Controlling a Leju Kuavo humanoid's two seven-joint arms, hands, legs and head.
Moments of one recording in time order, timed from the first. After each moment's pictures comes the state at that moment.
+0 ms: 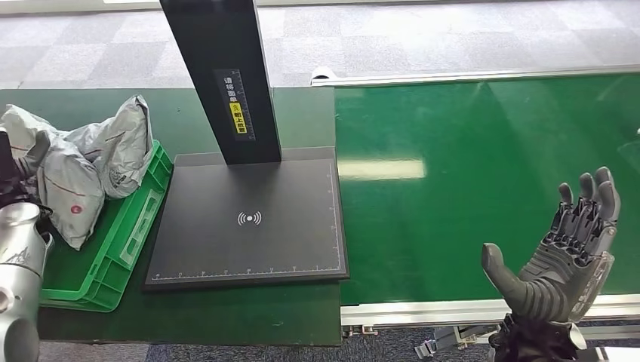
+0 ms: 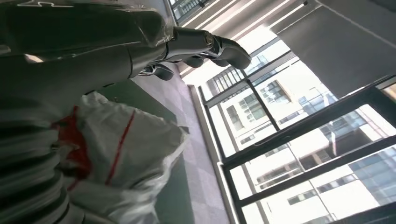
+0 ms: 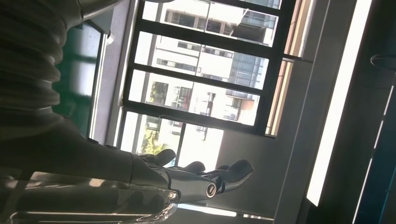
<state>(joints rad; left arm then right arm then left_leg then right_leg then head) -0.79 0.36 0.45 -0.52 -0.29 0.48 -0.57 0.07 0.11 0.00 -1.85 0.06 -0.07 -0.53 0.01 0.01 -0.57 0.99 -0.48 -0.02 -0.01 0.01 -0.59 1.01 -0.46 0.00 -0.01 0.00</state>
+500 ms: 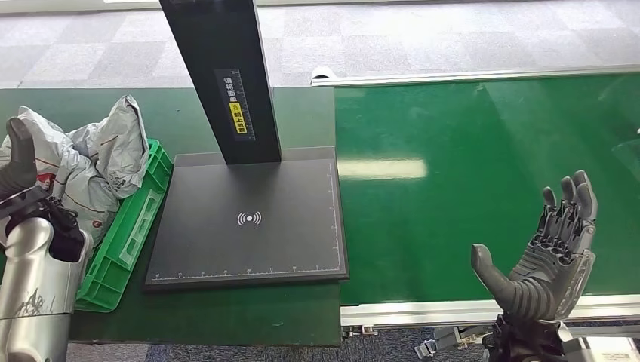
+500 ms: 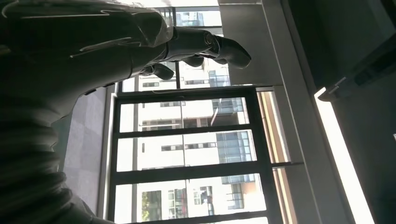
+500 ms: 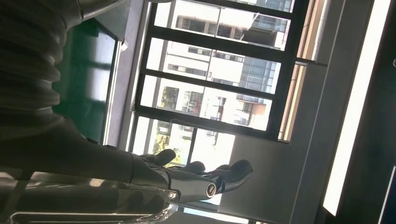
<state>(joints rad) -0.47 0.23 0.31 -1.29 0.15 0.47 -0.66 0.08 0.10 0.02 -1.81 0.05 -0.08 -0.53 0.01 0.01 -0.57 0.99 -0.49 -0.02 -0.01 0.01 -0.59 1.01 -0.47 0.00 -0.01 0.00</state>
